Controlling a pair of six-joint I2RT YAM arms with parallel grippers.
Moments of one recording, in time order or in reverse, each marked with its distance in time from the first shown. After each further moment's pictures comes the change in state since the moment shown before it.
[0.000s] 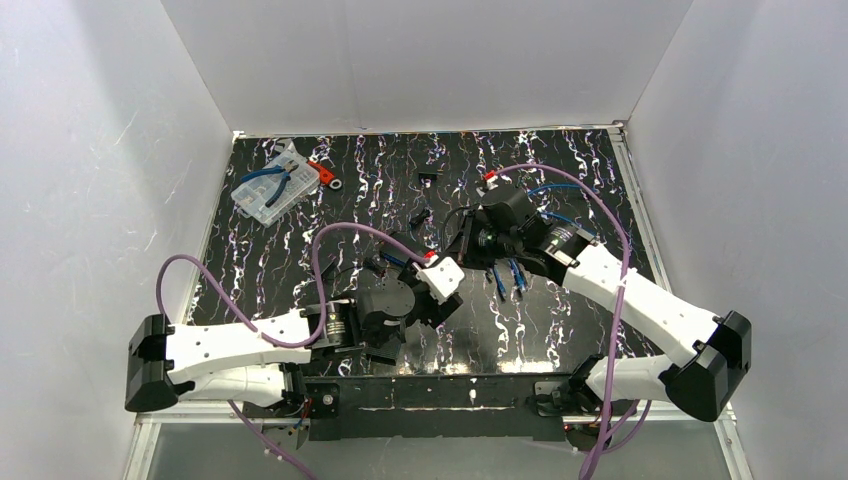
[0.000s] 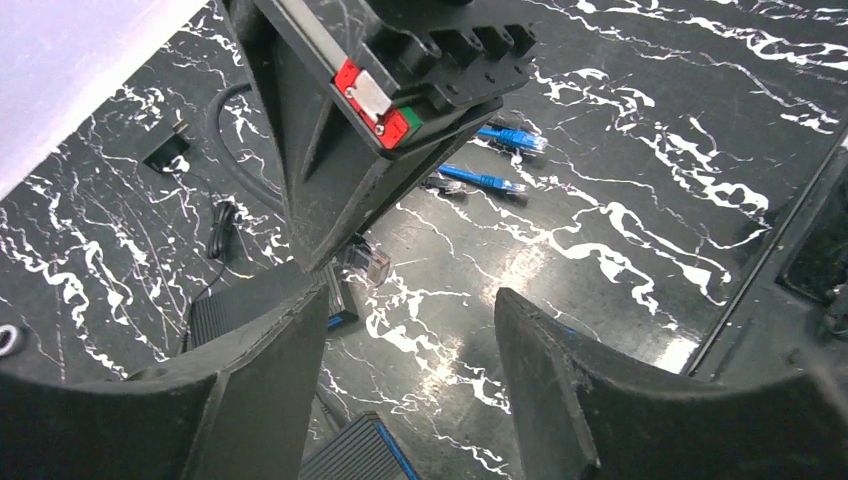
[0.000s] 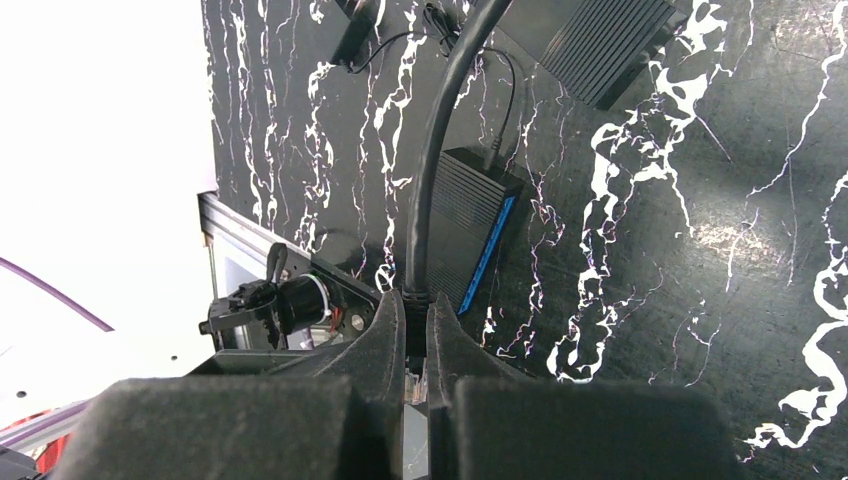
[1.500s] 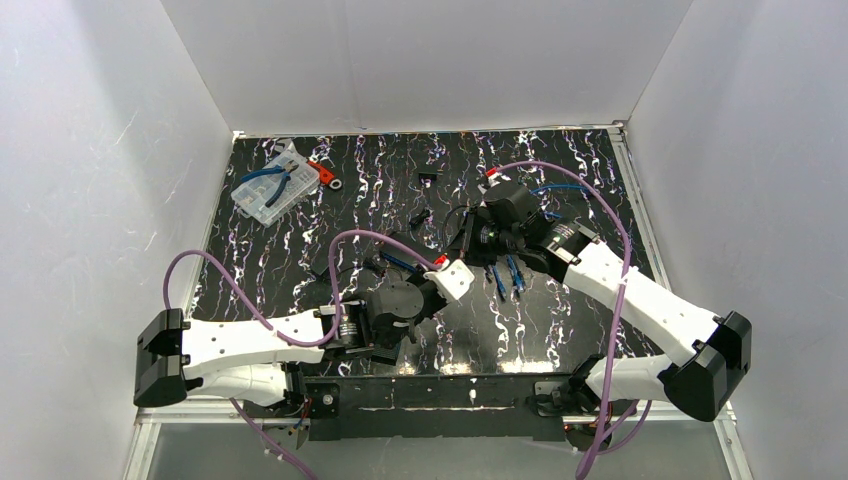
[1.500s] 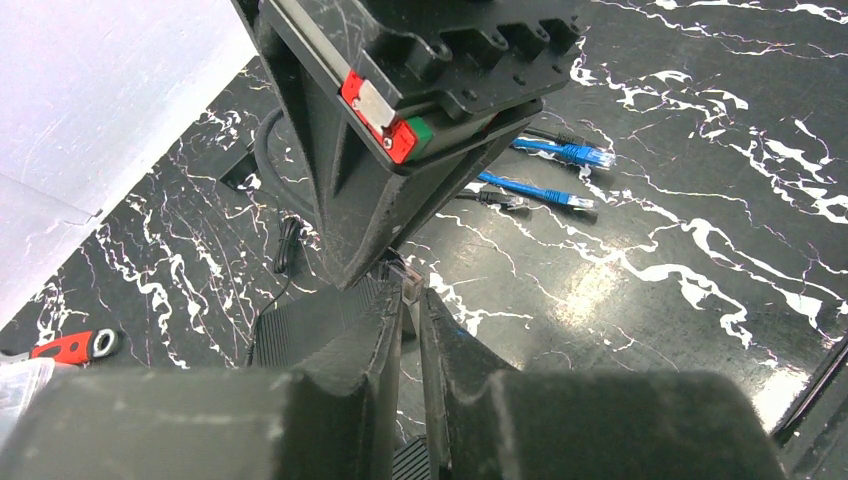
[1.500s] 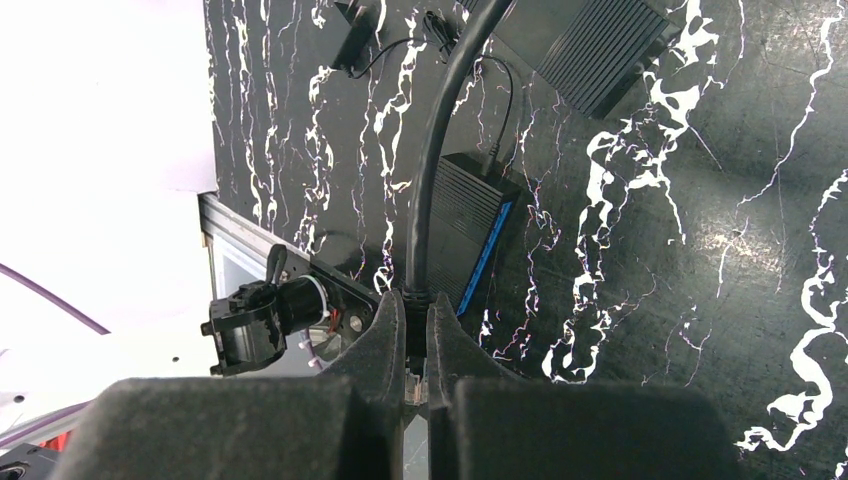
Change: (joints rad) left arm -0.008 0.073 -0.012 0.123 -0.118 0.150; right arm -0.019 0.005 0.013 -0.004 -0.023 -0.014
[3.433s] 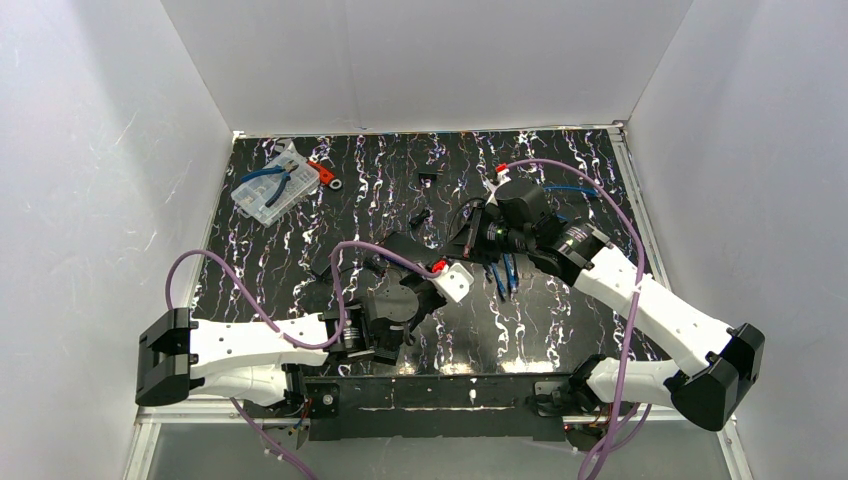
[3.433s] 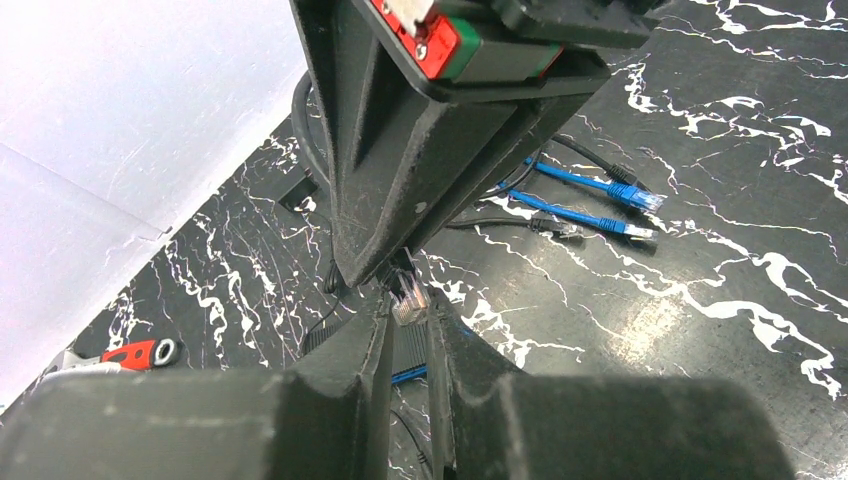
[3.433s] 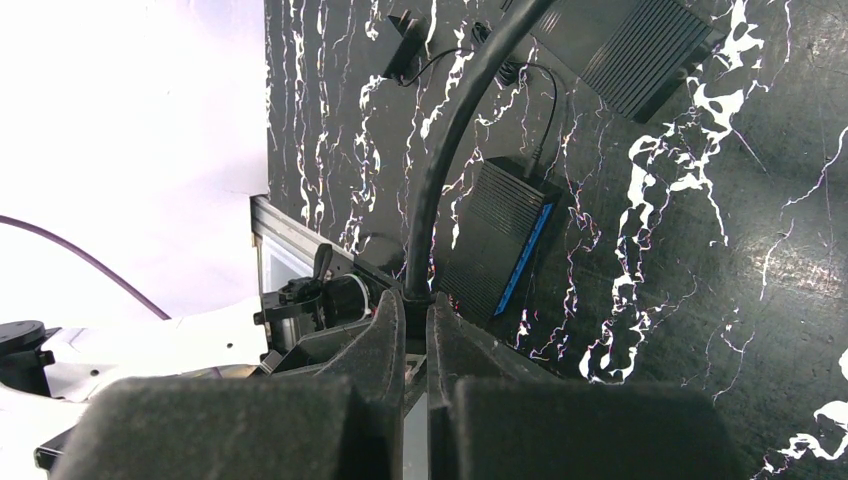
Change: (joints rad) left arm -0.005 0.012 -0.065 0.190 -0.070 0.132; right arm -0.013 -0.053 0.002 0.019 -0.033 0.040
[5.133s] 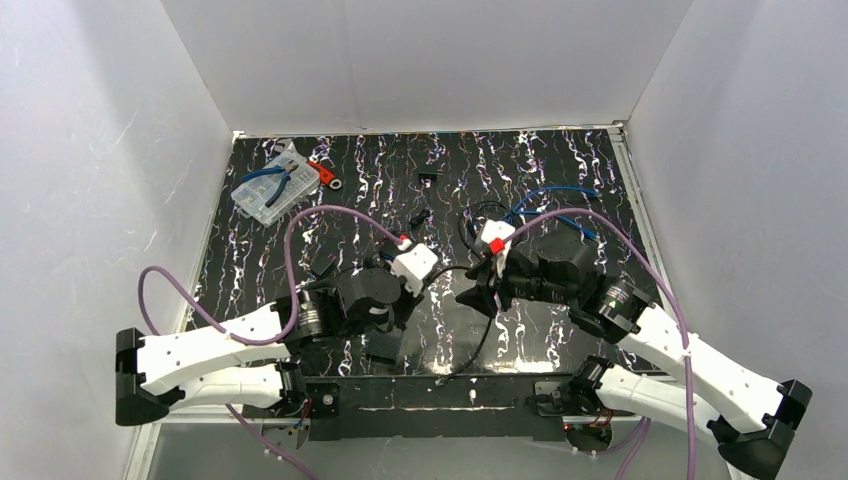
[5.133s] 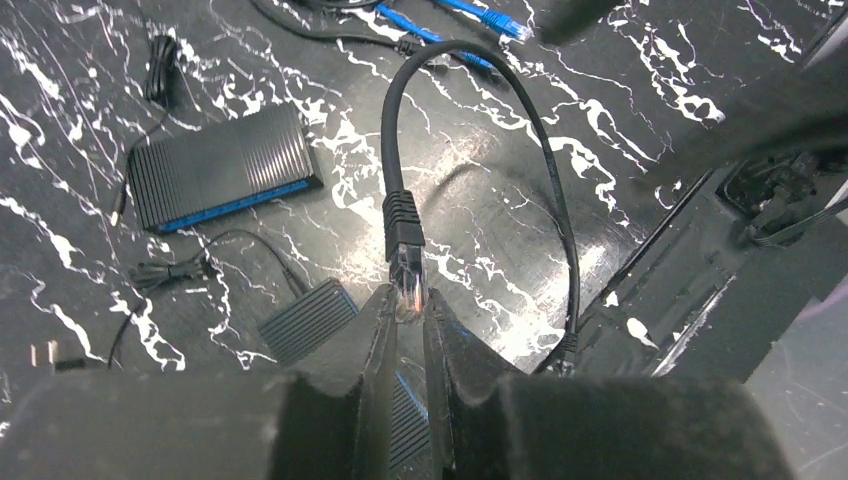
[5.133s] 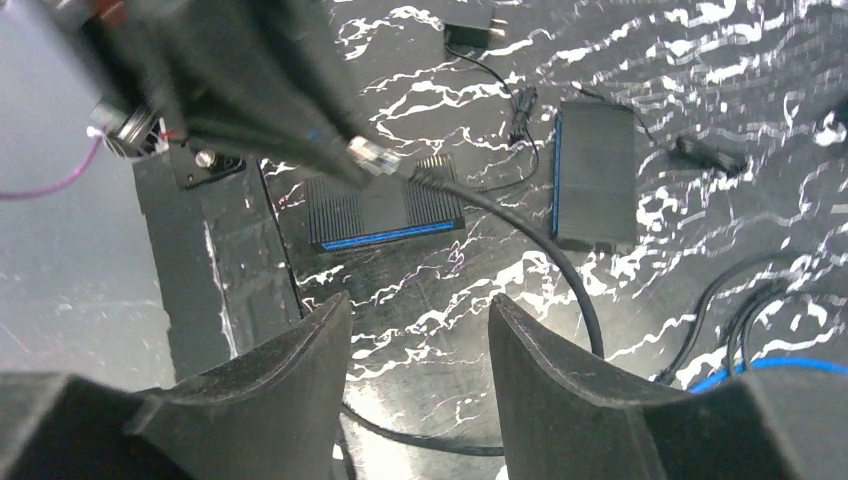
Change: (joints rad) left arm 0.066 -0.167 0.169 -0.723 0.274 -0.532; right arm 0.089 -0.375 -0.314 0.182 -0.156 -0.937
